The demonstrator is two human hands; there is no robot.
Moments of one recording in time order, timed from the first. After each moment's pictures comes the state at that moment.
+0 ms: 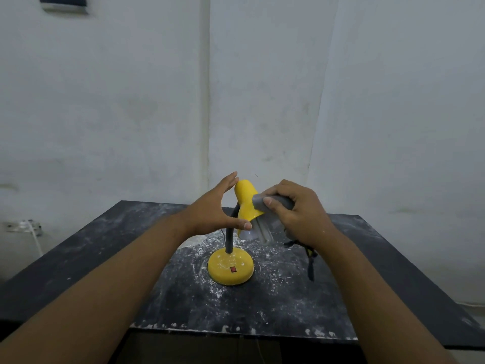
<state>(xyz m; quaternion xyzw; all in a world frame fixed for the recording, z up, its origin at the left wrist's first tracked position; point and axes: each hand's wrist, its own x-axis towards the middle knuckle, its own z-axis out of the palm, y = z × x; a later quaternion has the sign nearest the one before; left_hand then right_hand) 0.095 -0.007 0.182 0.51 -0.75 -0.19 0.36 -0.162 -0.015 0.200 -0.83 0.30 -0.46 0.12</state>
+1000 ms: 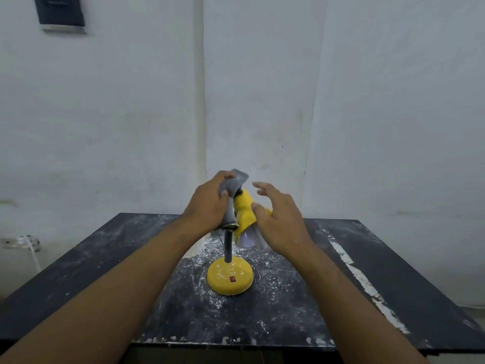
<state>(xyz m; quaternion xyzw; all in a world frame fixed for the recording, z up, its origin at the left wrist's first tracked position) 0.074 -0.003 0.213 0.56 -0.68 -0.02 0.47 -0.127 0.003 0.195 -0.77 0.43 -0.45 0.14</state>
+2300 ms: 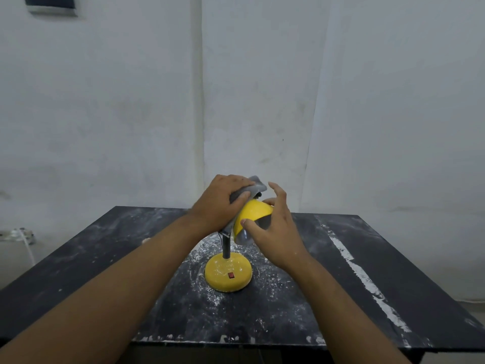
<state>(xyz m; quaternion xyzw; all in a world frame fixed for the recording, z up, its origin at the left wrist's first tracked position) 0.072 -0.040 0.192 0.47 -0.78 0.06 0.41 -0.124 -0.010 0.156 -0.75 0.42 -0.46 0.22</state>
